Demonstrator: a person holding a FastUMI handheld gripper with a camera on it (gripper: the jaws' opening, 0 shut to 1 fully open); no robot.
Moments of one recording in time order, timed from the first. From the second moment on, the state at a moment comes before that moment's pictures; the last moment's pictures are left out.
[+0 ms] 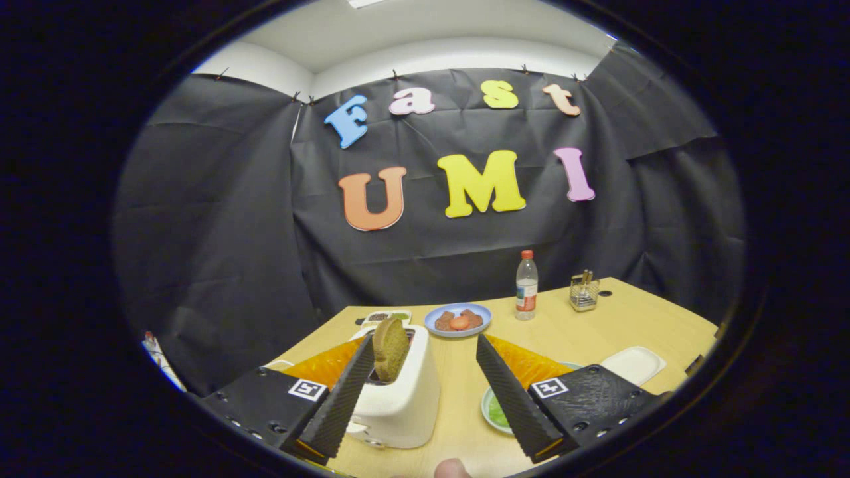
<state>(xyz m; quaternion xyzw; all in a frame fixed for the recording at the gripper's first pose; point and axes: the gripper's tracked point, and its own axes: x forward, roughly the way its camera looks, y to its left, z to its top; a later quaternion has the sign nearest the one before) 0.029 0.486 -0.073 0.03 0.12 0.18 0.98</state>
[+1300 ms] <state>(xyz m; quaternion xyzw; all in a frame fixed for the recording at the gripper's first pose) 0.091 0.546 -0.096 0.02 0.17 0.13 0.98</state>
